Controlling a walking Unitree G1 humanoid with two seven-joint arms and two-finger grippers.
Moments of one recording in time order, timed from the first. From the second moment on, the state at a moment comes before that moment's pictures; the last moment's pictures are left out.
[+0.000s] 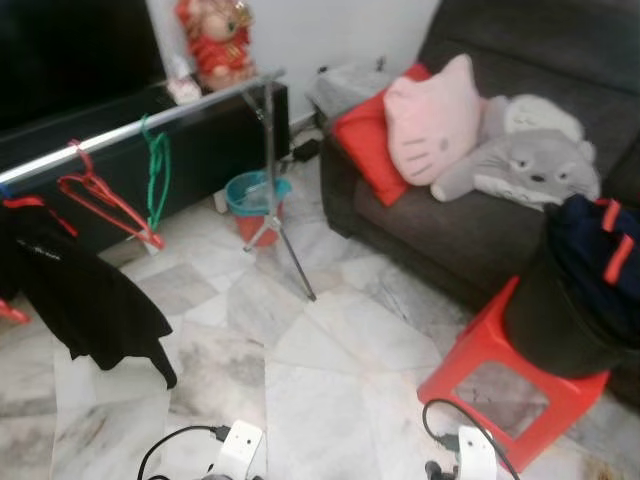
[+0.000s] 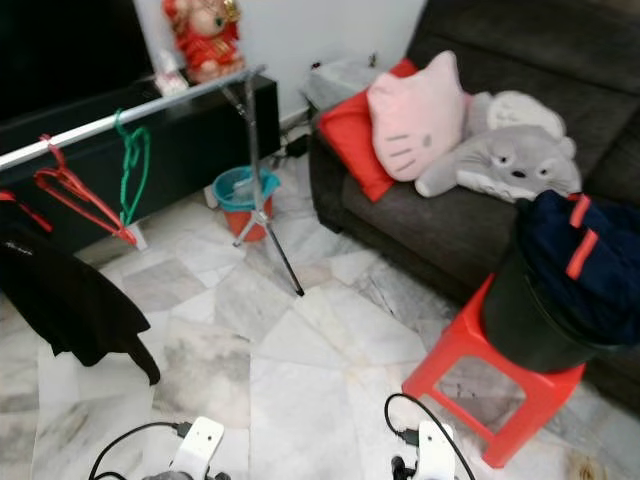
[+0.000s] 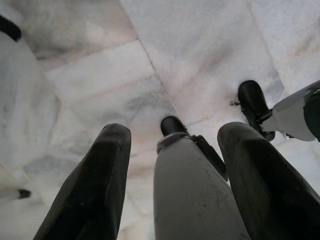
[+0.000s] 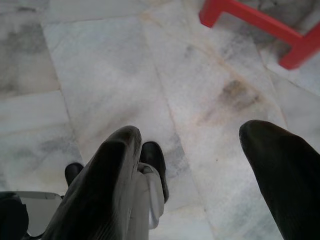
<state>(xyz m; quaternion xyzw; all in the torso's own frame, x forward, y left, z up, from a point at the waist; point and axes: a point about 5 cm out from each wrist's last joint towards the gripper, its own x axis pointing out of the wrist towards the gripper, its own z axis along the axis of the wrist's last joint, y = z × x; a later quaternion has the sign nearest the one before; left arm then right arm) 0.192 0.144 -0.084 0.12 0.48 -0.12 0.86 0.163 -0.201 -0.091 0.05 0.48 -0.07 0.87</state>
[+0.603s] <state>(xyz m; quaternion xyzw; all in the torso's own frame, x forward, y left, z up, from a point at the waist) 0.190 0.147 -0.085 0.11 0.49 -0.11 0.86 0.169 -0.197 -0.089 0.05 0.47 -0.07 0.88</state>
